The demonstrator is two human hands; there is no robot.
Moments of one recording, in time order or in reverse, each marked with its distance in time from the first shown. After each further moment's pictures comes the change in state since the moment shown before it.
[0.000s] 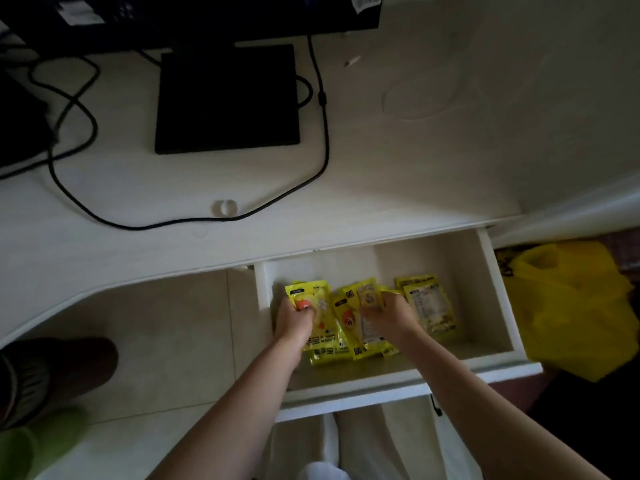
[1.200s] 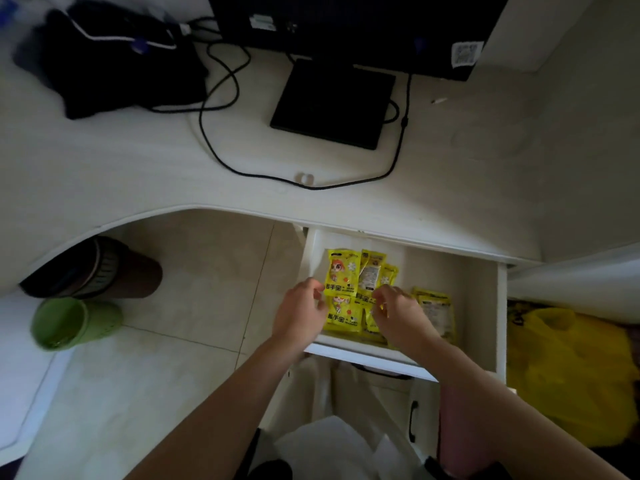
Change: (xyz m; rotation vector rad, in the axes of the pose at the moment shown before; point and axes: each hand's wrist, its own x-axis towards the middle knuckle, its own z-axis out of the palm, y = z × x) left_hand -0.132 -0.005 -0.055 0.330 0.182 0.393; right_hand -0.091 -0.028 -0.035 -0.445 -0.074 -0.553
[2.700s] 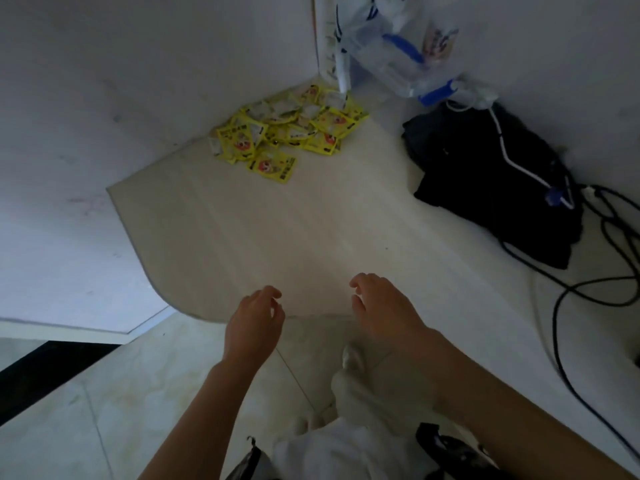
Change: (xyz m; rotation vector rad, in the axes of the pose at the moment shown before) left_hand 0.010 -0.410 -0.399 -0.067 0.633 -0.503; right_hand 0.179 -0.574 0.204 -0.431 -0.239 -0.823
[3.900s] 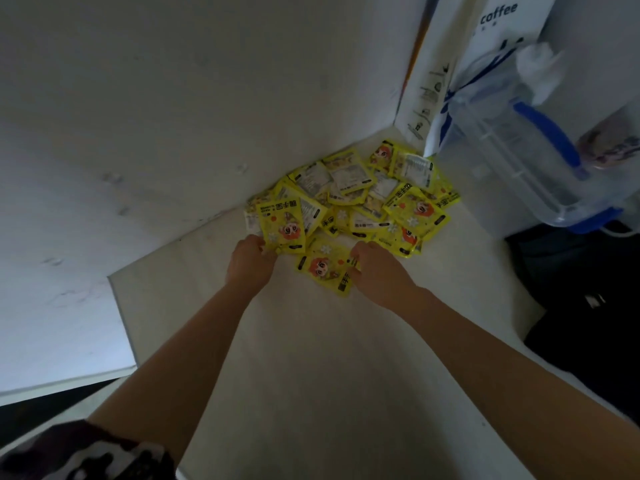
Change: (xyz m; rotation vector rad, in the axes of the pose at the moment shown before) left_hand 0.402 -0.067 -0.080 -0.237 -0.080 -0.399; right_hand 0.389 -0.070 -0.030 -0.036 -0.213 0.048
